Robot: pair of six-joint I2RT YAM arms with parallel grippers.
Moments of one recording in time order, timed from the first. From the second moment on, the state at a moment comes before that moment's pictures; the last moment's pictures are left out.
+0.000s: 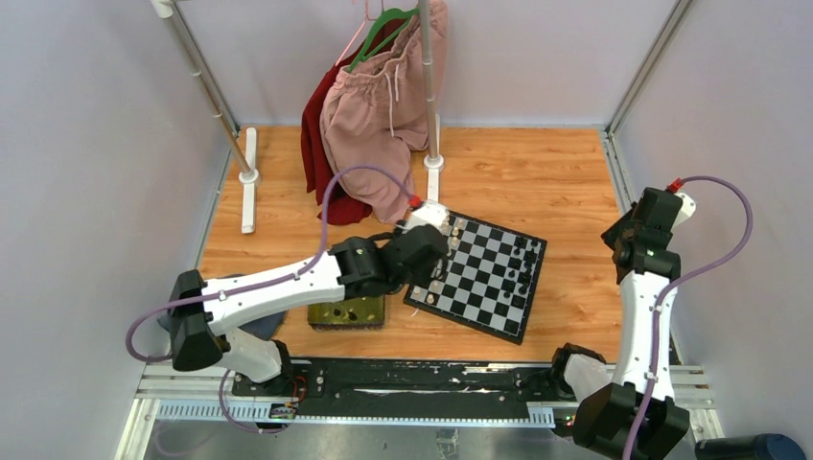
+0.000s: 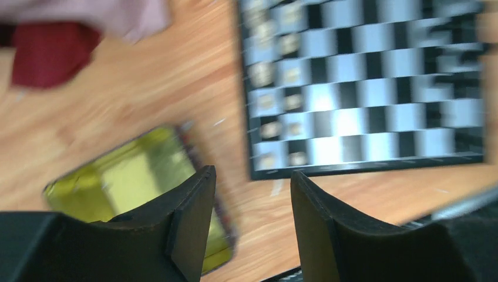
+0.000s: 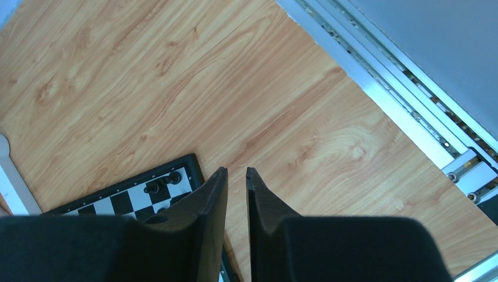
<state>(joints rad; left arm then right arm) -1.24 1.45 1.33 -0.66 -0.54 -0.46 -0.37 0.92 0.89 -0.60 0.13 0.41</state>
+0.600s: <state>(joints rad) -0.94 1.12 0.83 -0.84 -0.54 -0.99 -0.22 0.97 0.90 -0.60 0.14 0.37</state>
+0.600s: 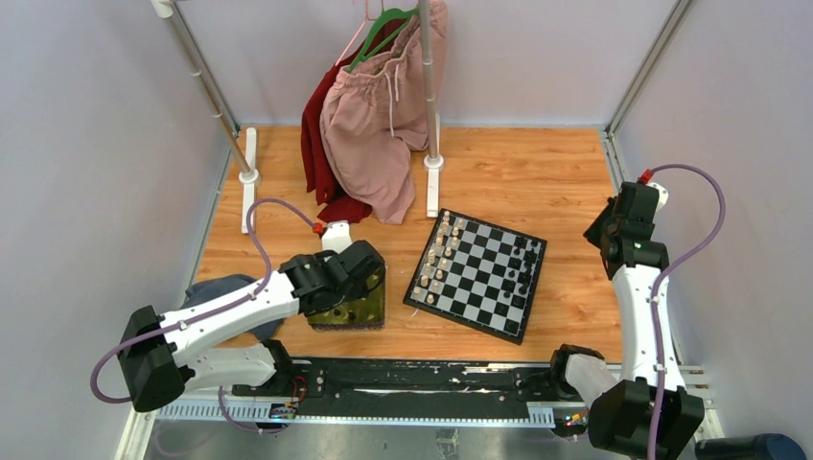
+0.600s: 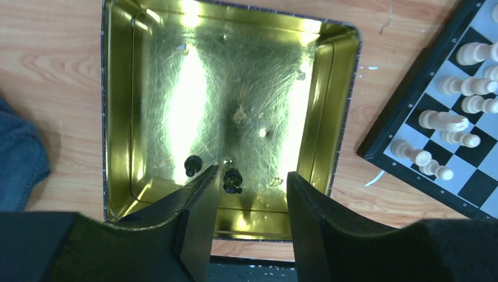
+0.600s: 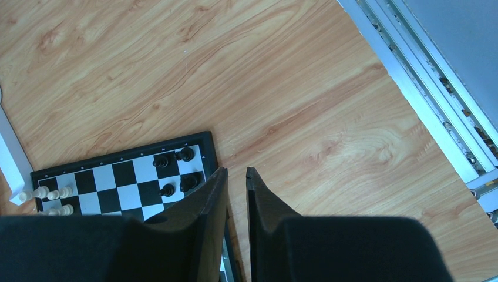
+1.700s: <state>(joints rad) -0.94 1.11 0.62 -0.73 -0.38 -1.22 -0.19 0.95 0.84 -0.58 0.13 0.35</state>
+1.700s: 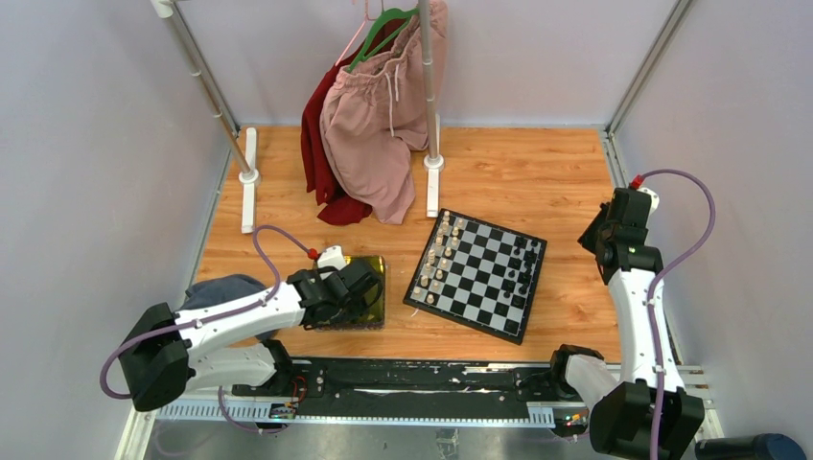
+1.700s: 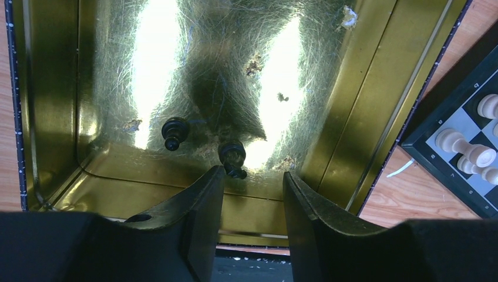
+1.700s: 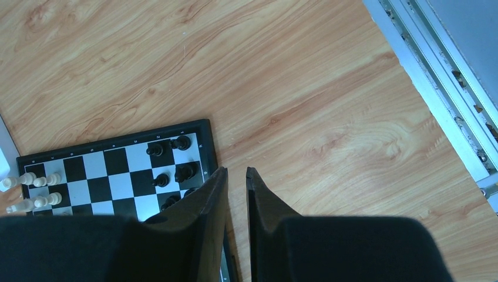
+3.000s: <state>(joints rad) -0.92 1.19 0.78 -0.78 -0.42 -1.07 -0.19 0.98 0.81 -0.53 0.12 0.35</state>
